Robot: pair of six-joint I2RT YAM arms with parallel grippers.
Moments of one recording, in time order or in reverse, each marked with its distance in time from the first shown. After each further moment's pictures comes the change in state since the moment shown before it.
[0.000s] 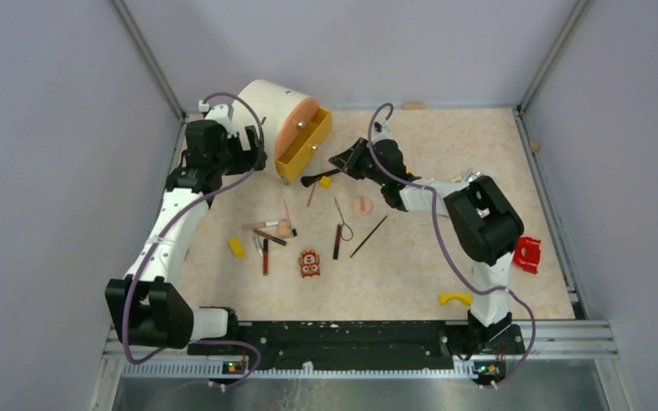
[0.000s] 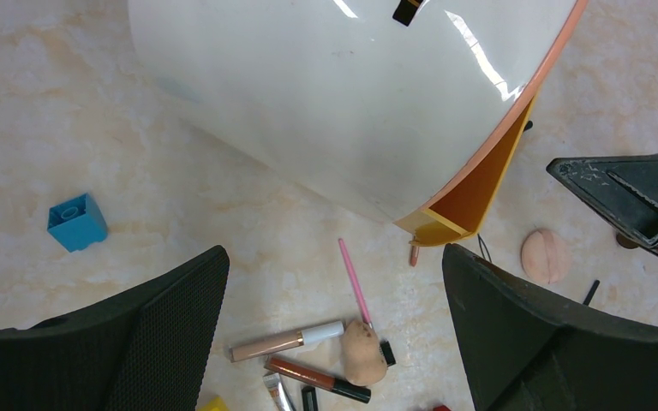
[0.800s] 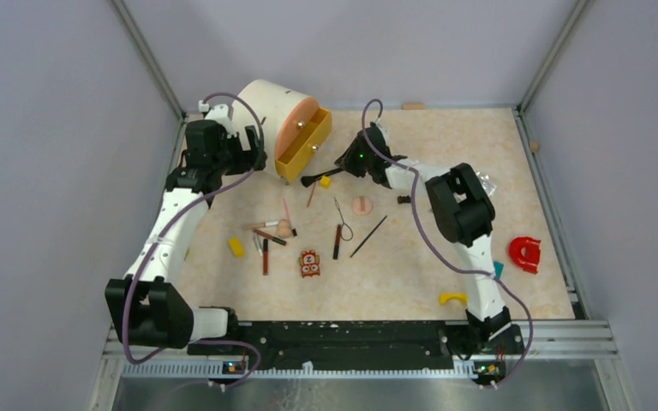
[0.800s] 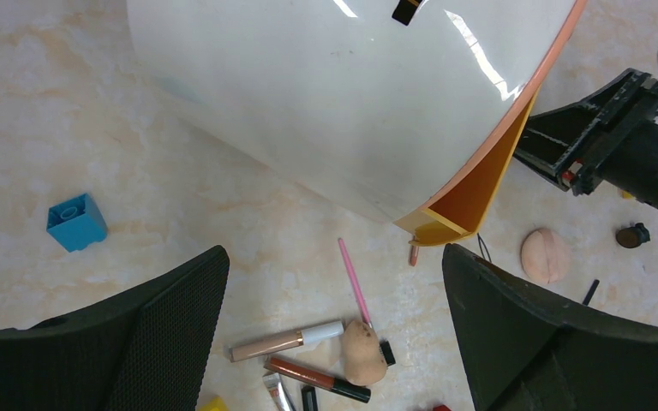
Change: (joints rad) left arm 0.000 0.000 0.000 0.000 0.001 0.000; right arm -0.034 0.234 0.376 -0.499 0.134 0.022
